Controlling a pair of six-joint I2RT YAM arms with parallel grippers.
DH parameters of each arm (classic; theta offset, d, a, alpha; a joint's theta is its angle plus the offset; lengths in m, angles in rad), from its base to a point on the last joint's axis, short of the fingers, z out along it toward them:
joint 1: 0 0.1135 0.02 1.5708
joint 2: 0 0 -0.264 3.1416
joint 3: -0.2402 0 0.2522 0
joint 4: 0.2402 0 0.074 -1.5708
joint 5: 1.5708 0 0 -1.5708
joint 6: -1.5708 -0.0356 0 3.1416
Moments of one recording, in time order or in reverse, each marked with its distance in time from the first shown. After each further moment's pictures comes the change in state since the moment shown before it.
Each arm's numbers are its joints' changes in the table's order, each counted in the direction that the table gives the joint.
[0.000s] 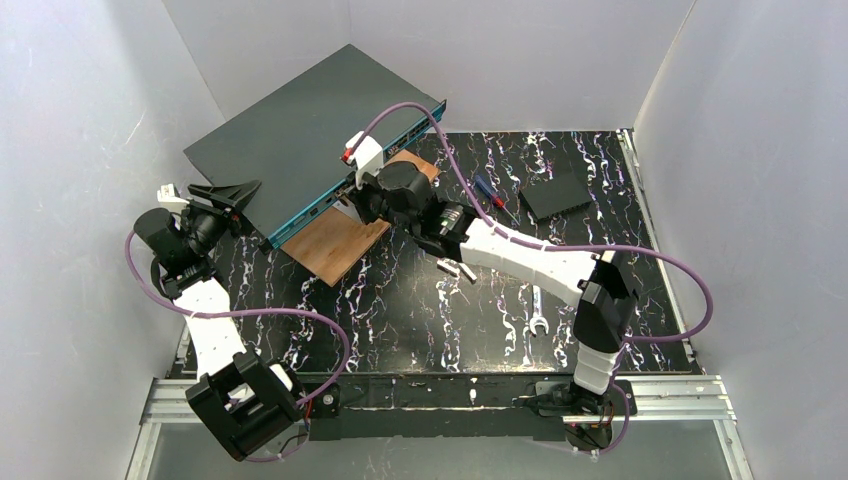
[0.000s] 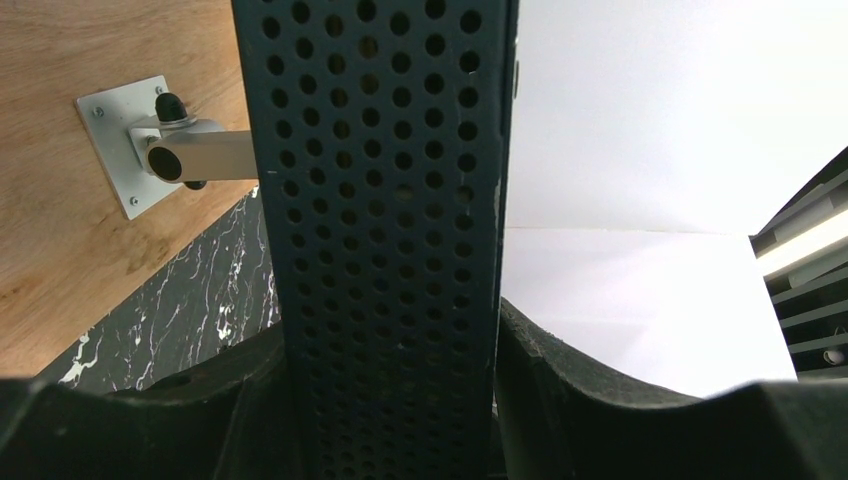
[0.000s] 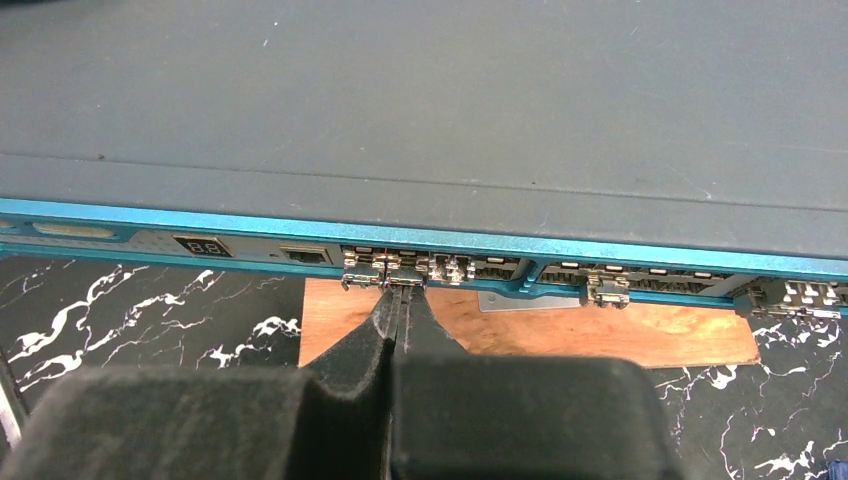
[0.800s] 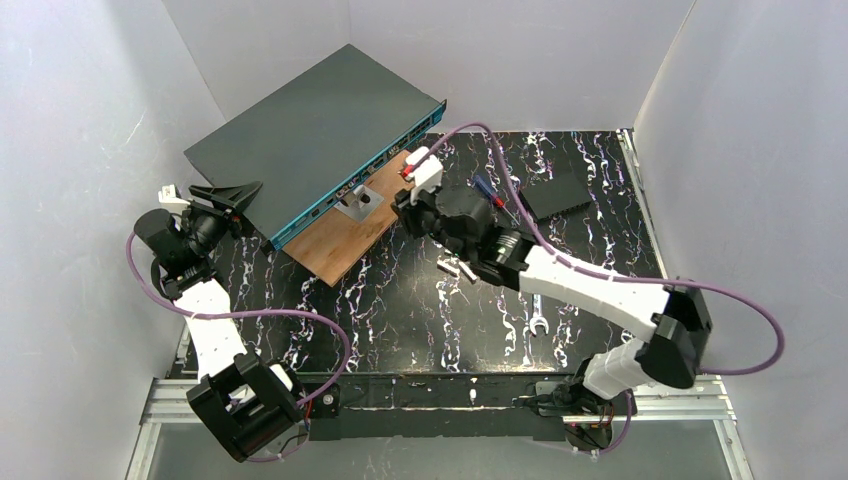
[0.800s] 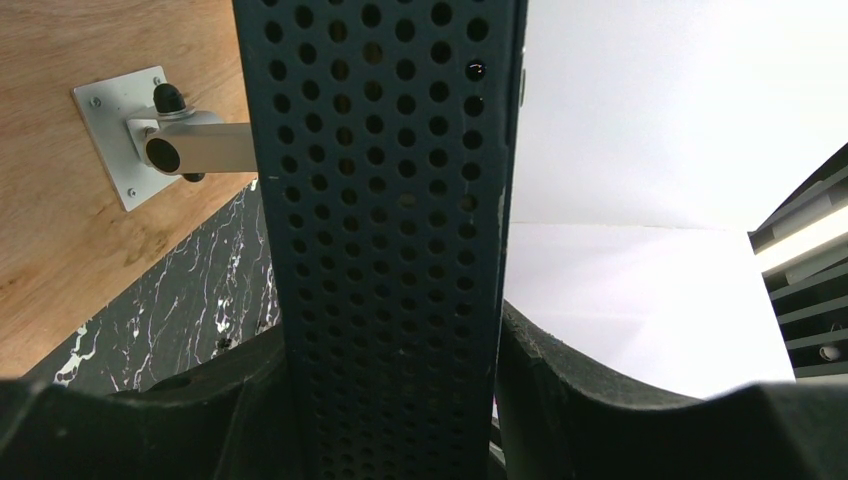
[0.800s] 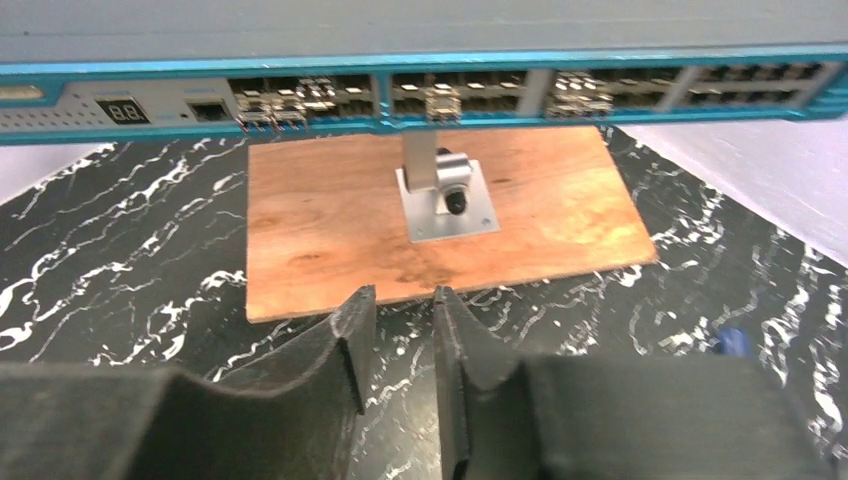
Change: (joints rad) left arm 0.003 0.006 0.004 0.005 0.014 0.001; right arm -0.010 0.323 0.379 -0.082 0.110 -0.002
